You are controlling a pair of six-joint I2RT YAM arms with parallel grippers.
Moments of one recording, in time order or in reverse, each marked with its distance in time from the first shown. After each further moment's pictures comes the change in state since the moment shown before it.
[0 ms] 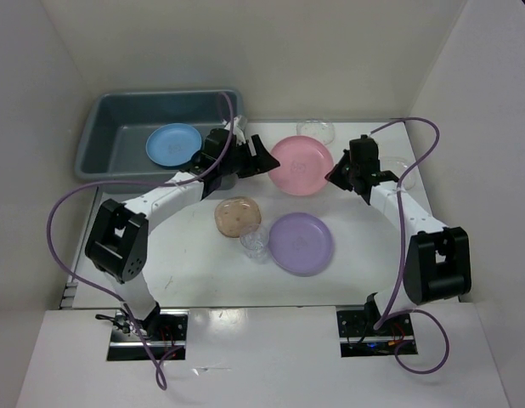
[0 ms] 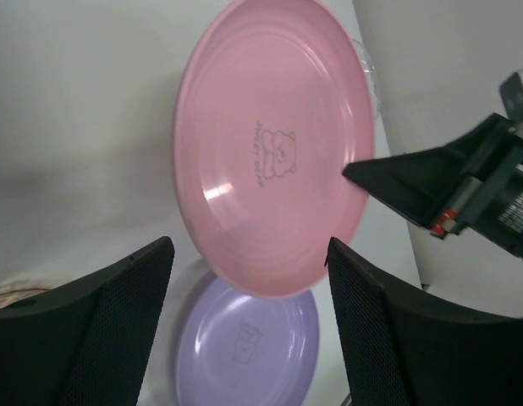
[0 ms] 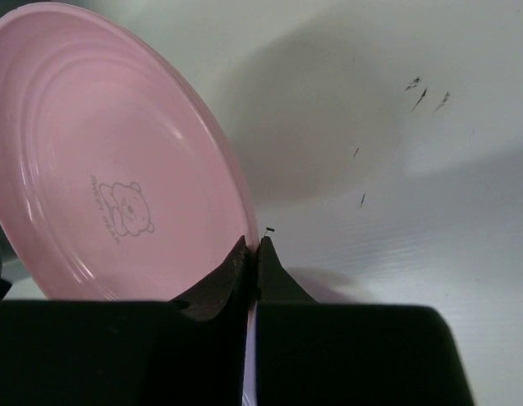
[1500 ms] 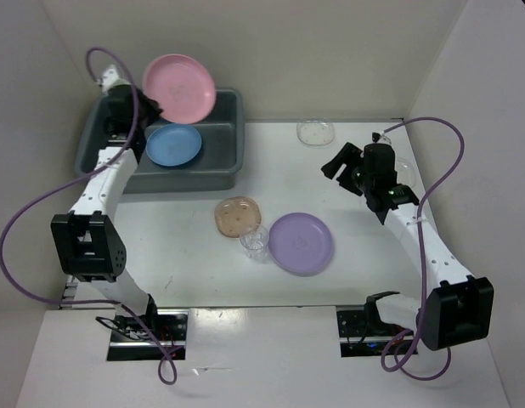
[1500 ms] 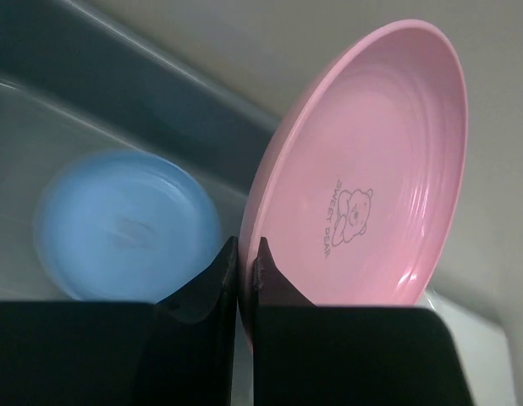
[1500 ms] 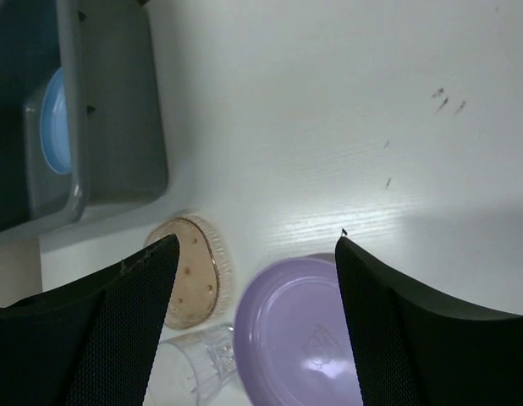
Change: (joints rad) left arm 0.464 -0.047 0.246 -0.127 -0.390 0.118; right arm 0.017 -0.280 -0.057 -0.044 -0.026 -0.037
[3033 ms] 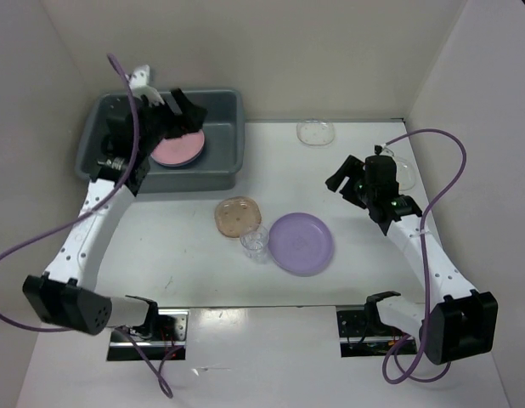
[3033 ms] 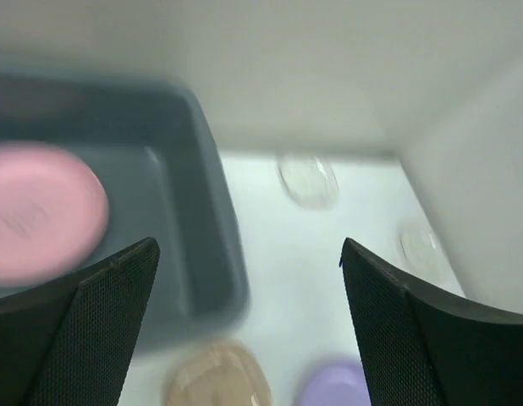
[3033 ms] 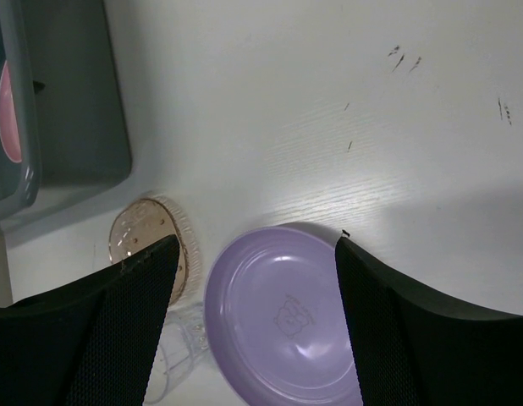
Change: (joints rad) left arm -0.113 -0.297 -0.024 -0.166 0.232 0.183; right arm 0.000 -0.087 -0.089 -0.075 0.043 -0.005
